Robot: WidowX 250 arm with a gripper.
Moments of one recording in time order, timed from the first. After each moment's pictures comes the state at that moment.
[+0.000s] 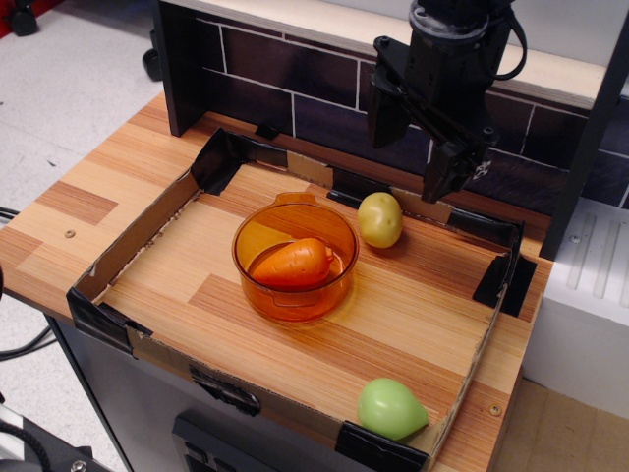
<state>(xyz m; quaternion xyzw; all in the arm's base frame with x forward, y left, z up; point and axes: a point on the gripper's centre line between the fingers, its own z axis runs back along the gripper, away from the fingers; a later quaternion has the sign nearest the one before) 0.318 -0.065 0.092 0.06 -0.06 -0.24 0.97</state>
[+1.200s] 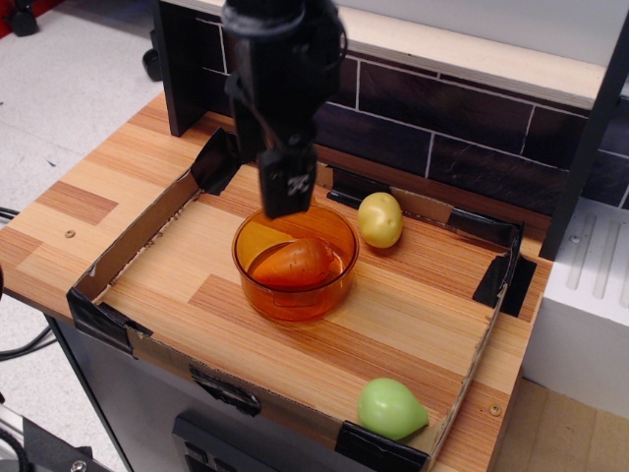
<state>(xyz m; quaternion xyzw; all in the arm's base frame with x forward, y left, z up) 0.254 0.005 0.090 0.02 -0.02 -0.36 0.93</state>
